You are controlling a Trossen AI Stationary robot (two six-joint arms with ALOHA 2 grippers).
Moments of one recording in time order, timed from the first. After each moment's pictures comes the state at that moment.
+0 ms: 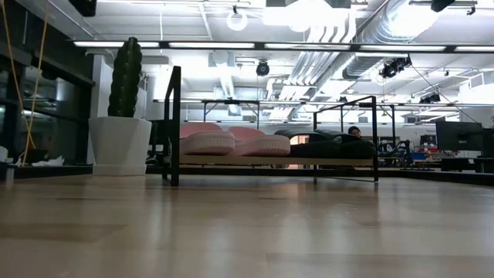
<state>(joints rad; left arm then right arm) -0.11 0.28 0.59 -0.23 -0.25 -0.11 0.23 0.01 0.41 -0.01 0.17 -0.14</state>
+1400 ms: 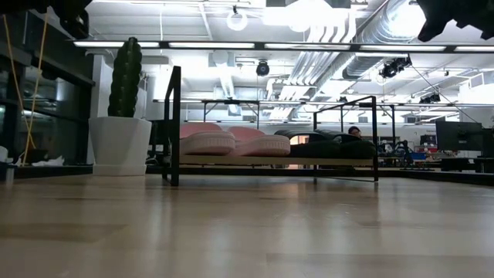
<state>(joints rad) -0.11 0.01 0.33 -0.12 -0.20 -0.13 0.23 0.01 0.08 0.42 0.15 -0.14</state>
